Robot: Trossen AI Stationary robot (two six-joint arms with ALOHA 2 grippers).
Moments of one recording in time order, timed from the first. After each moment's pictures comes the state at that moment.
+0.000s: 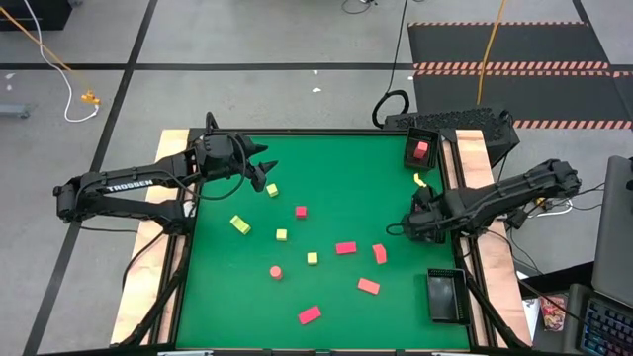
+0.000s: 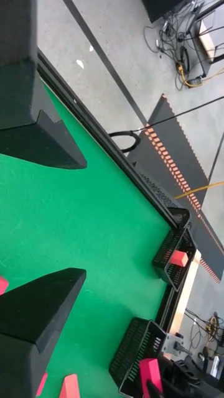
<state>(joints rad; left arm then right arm) 0.33 0.98 0.78 -0.22 -0.19 -0.14 0.24 1.13 0.82 -1.36 0.18 1.48</state>
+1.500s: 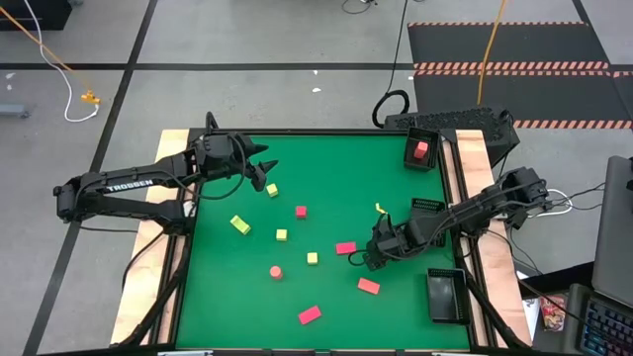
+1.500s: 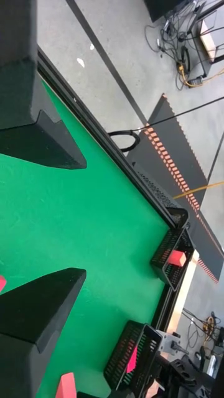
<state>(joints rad) 0.33 0.98 0.78 -0.21 -0.19 -0.15 0.33 1.52 0.82 -0.64 -0.03 1.45</state>
